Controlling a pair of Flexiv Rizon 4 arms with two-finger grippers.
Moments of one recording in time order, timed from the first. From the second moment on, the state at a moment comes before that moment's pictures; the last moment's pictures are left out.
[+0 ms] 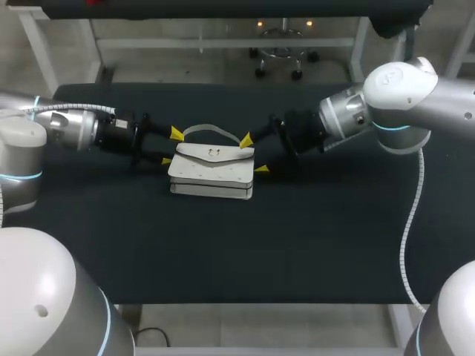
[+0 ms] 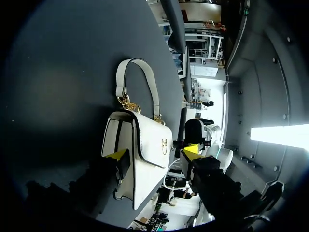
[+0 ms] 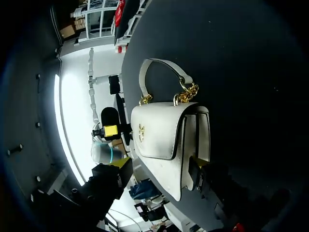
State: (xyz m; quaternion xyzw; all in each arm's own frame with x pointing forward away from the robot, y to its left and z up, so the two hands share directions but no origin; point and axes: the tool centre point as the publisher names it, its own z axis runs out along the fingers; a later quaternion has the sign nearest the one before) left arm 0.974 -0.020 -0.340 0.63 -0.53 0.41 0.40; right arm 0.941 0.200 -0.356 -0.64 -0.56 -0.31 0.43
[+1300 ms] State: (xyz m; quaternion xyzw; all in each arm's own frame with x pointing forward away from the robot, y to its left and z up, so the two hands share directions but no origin) left arm 0.990 -0.027 -0.366 0.64 -0.53 0.38 0.42; right arm 0.951 0.204 -0.376 -0.65 -0.52 -0.31 0.46
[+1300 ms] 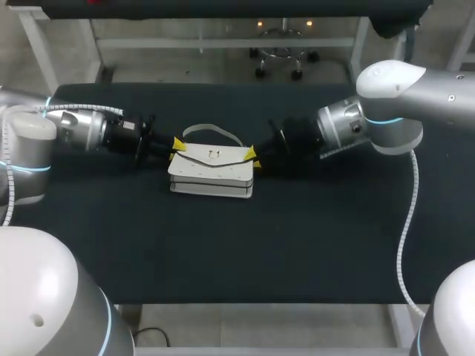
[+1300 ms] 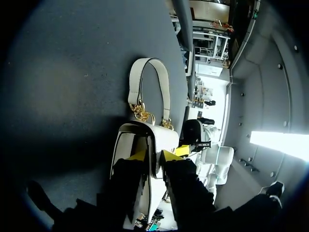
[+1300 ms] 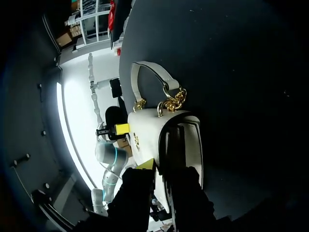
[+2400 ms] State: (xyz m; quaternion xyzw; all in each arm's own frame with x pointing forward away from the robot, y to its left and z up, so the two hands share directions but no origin) left arm 0.980 -0.029 -0.364 0.63 -0.54 0.38 0.41; right arm 0.949 0.202 -0.375 -0.65 -0.51 -0.33 0.46
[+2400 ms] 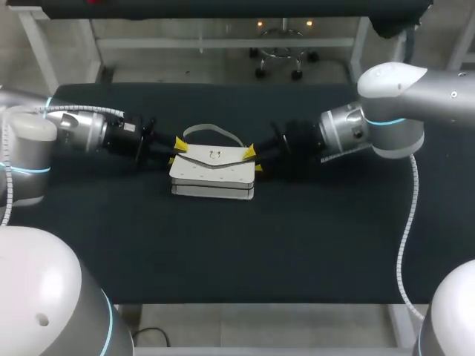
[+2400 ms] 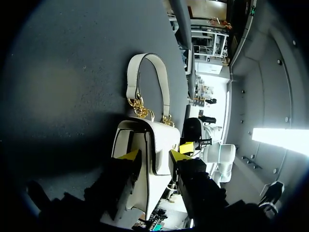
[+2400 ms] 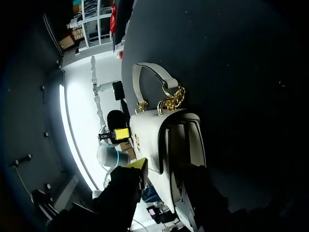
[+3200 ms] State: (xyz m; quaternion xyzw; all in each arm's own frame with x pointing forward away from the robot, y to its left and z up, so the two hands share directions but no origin) left arm 0.941 -0.018 -0.342 0.64 -0.55 0.37 0.39; right arm 0.948 0.156 -0.353 -0.67 -0.55 -0.29 0.40
